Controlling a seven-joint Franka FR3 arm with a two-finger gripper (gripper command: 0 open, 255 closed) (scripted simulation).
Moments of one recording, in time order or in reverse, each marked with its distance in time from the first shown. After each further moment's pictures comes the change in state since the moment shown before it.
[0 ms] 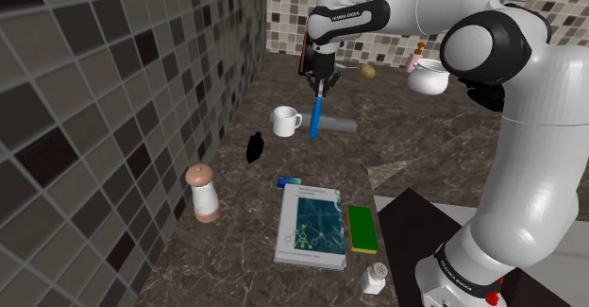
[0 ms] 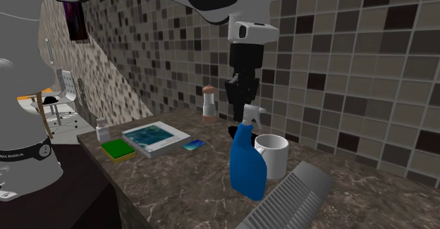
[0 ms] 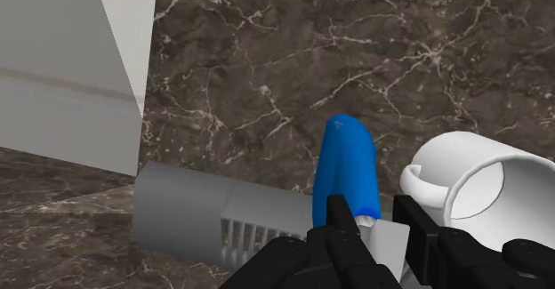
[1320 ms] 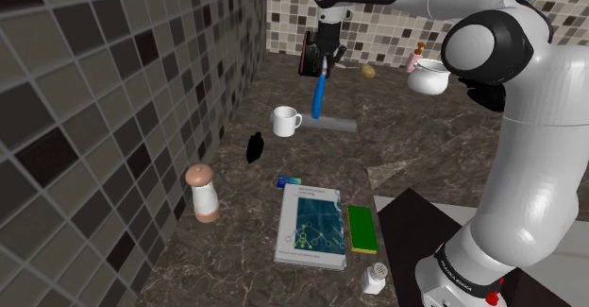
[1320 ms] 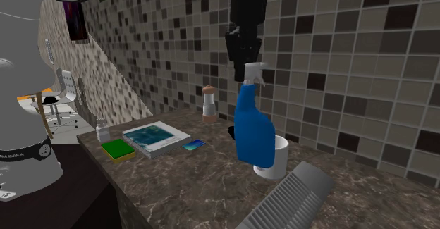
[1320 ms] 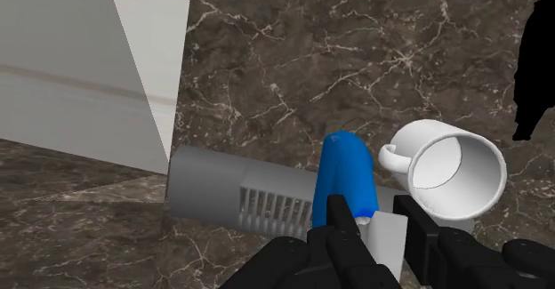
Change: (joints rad) arm 0.001 -0.007 0.000 0.234 0.002 -0.241 -0.010
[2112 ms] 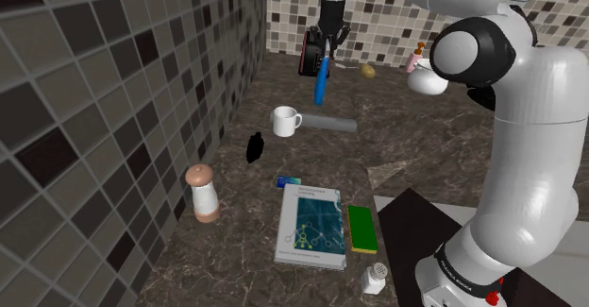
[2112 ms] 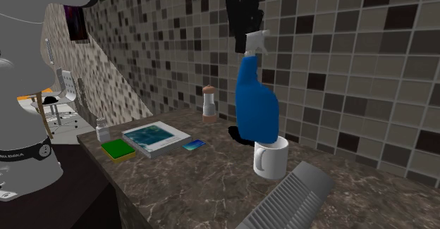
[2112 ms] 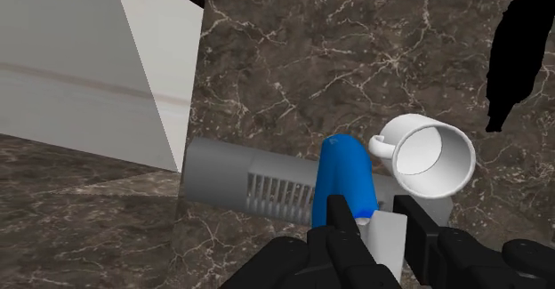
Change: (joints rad) arm 0.001 0.064 0.000 0.260 0.001 -0.196 -0.007
